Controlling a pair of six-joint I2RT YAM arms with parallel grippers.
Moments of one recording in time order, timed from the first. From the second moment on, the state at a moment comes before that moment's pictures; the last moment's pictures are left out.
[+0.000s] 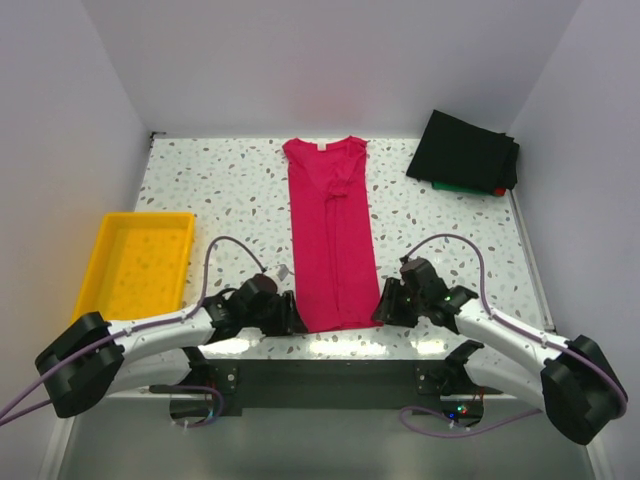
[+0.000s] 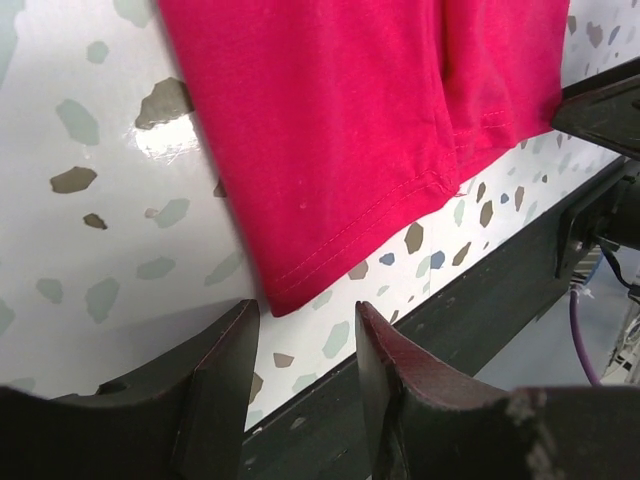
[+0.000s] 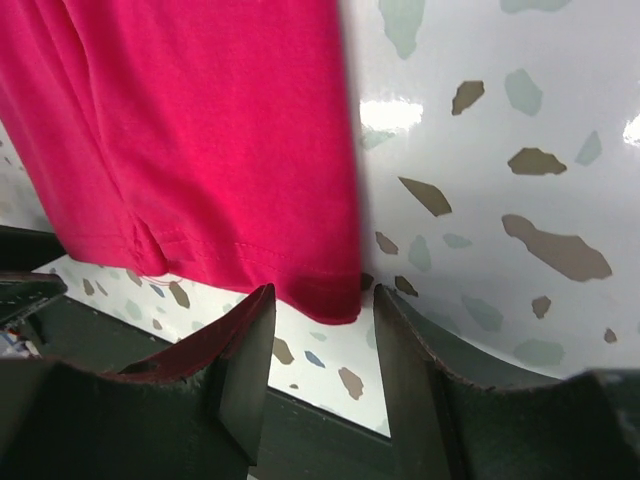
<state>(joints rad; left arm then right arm) -0.89 1.09 0.31 -0.07 0.16 -0.94 0.62 1.00 0.38 -0.38 -0.15 0.83</state>
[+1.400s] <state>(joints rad) -1.11 0.98 0.24 -0.14 0.07 -1.10 0.61 0.52 0.25 -0.64 -0.26 0.78</state>
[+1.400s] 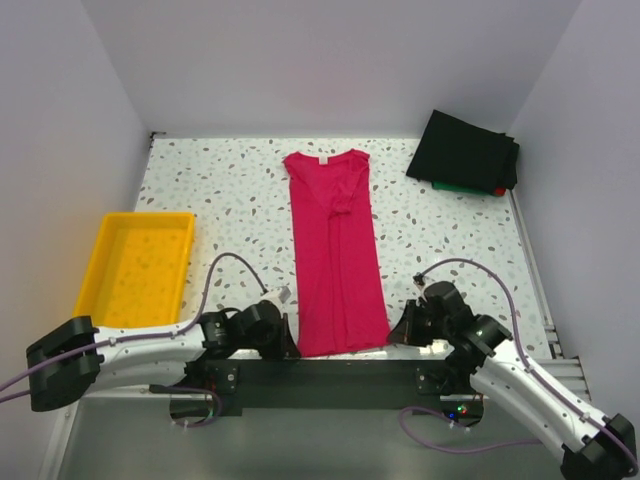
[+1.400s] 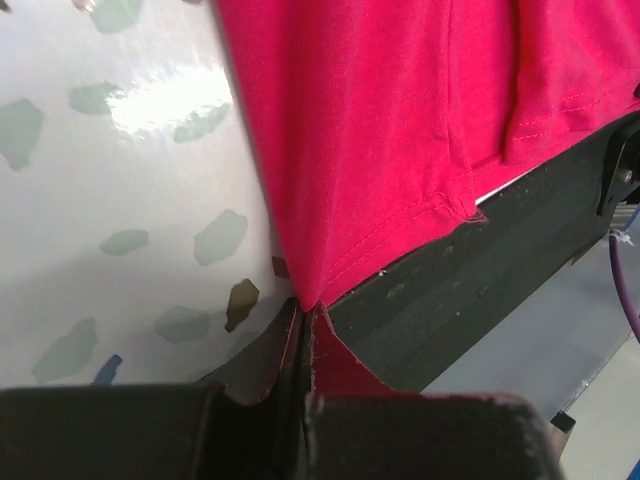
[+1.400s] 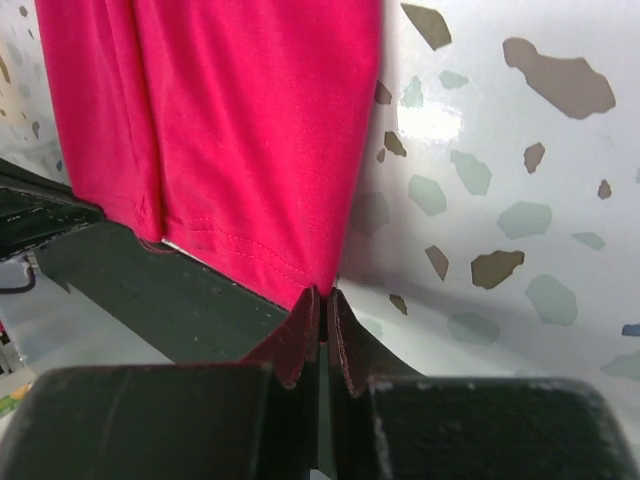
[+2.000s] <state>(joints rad) -1.15 1.12 0.42 -0.24 -0.09 -1.08 0.61 0.64 0.46 -0.72 -0.15 0.74</state>
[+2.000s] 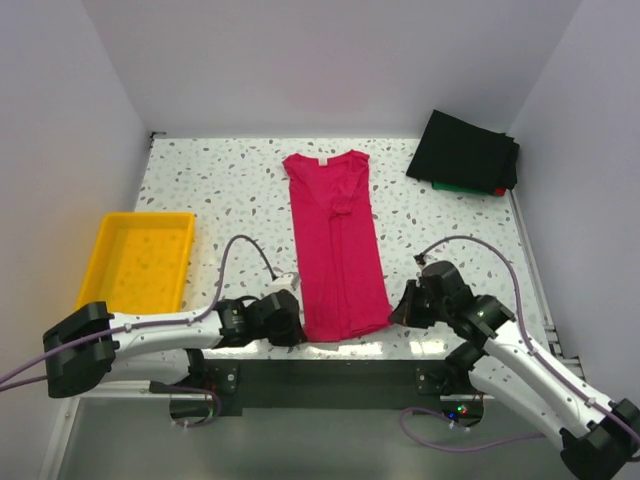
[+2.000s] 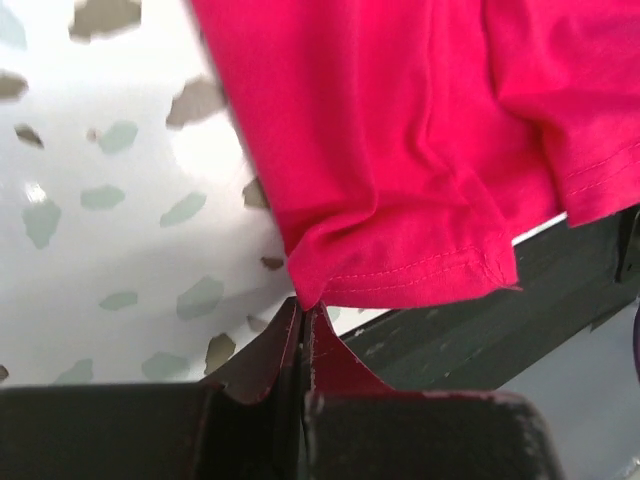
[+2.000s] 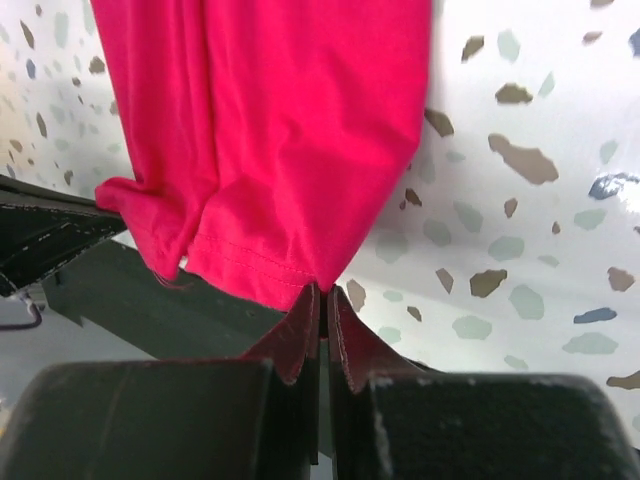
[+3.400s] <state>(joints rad) -0.49 1.82 1.24 -0.33 -0.06 -0.82 0.31 1.83 1.33 -0.32 -0.06 0.56</state>
